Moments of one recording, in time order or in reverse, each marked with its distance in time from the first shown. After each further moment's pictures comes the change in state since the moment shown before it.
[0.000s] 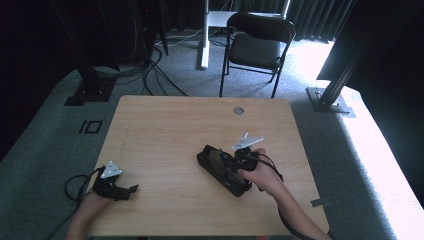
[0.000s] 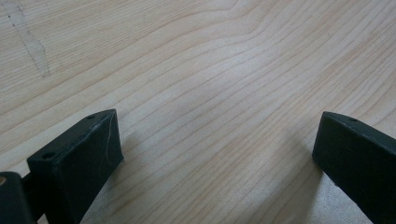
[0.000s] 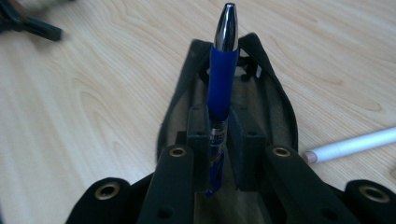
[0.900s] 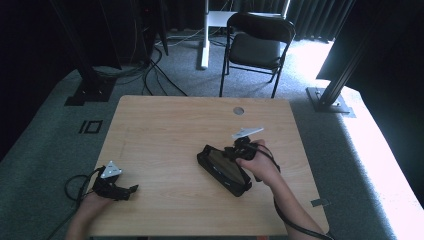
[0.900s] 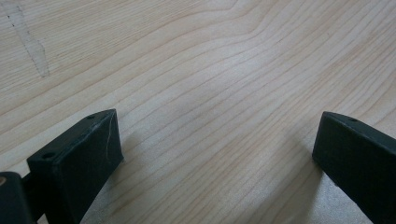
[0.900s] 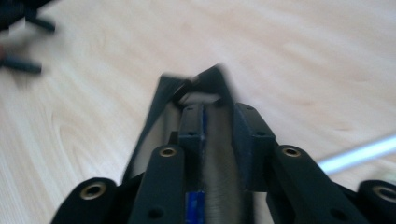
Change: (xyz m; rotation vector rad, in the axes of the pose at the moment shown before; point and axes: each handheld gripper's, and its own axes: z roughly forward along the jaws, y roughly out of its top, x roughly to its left) left arm 0.000 0.000 0.000 0.001 -0.002 0.000; right arm -0.024 0.019 -0.004 -0.069 -0.038 0.071
